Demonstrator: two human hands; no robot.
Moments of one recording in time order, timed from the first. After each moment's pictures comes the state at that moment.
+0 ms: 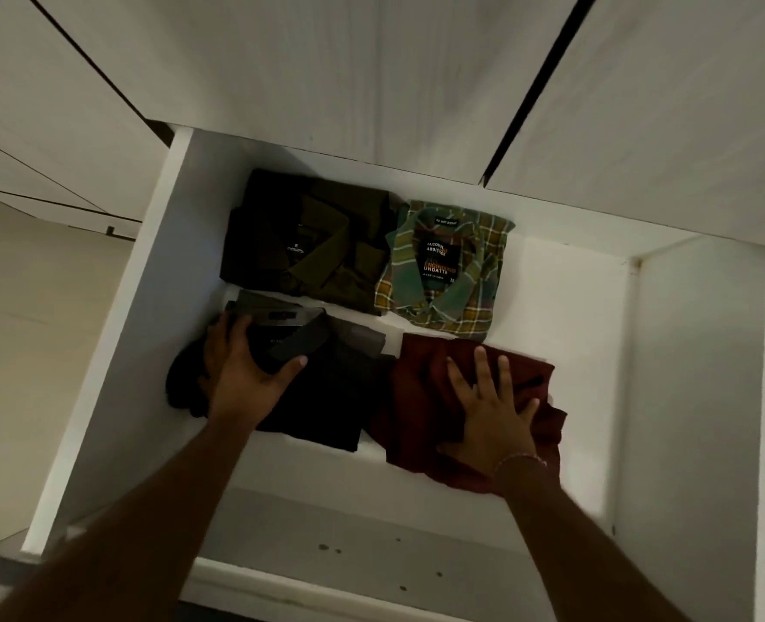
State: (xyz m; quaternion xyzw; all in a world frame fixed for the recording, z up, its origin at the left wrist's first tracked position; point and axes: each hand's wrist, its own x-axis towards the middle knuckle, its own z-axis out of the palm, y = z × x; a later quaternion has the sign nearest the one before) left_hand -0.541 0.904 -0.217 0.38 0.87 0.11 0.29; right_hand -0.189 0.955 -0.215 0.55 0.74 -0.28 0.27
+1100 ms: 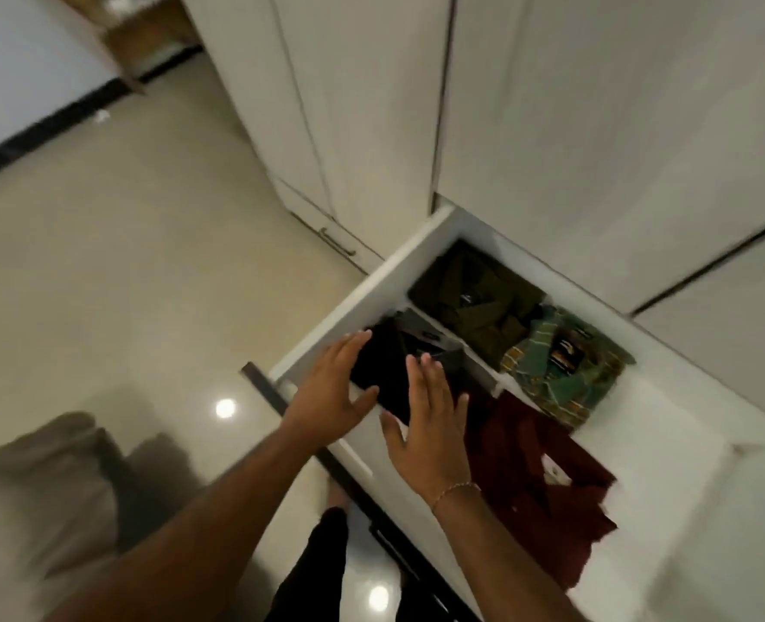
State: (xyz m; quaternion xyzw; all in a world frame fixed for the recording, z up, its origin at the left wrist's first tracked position) left_hand -0.530 0.761 -0.034 0.44 0.83 0.27 0.20; right_hand -0.366 0.853 -0.055 0.35 0.88 -0.33 -0.03
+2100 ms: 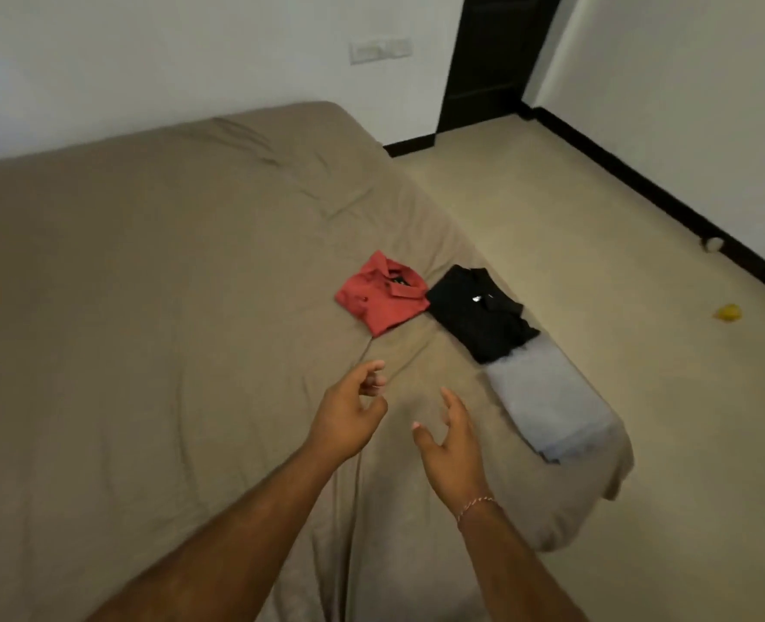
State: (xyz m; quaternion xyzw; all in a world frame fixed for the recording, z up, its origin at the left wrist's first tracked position) left_hand -0.375 -0.099 -0.011 -0.44 0.69 0.53 -0.22; right_hand -0.510 0.027 -0.011 -0.30 0.80 -0.39 0.34
